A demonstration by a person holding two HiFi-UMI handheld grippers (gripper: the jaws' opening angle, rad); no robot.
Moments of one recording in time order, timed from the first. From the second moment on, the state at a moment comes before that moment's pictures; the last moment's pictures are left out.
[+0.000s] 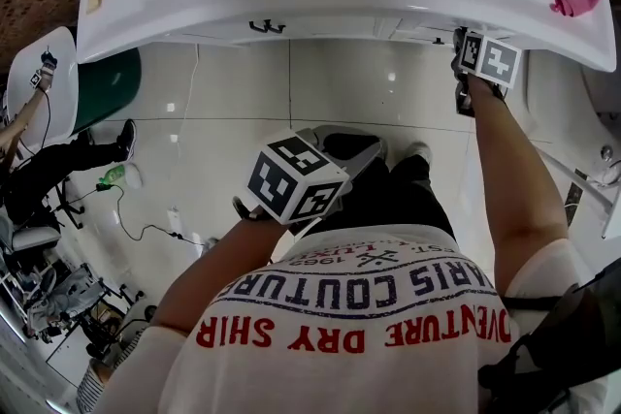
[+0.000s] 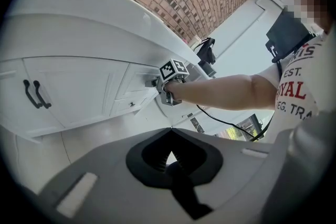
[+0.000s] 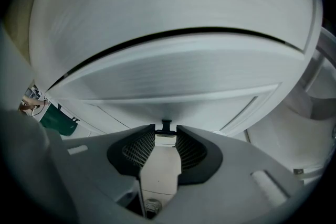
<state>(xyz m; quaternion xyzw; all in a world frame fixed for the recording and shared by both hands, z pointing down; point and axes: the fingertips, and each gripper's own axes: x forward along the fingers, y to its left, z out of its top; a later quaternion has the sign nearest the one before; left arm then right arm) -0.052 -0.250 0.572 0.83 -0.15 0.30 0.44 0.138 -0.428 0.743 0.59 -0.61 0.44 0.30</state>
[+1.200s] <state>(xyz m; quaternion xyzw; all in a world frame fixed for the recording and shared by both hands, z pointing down) -0.044 -0.222 0.581 0.83 -0.14 0.33 0.43 0.130 -0.304 0.749 0.58 -0.60 0.45 0.31</state>
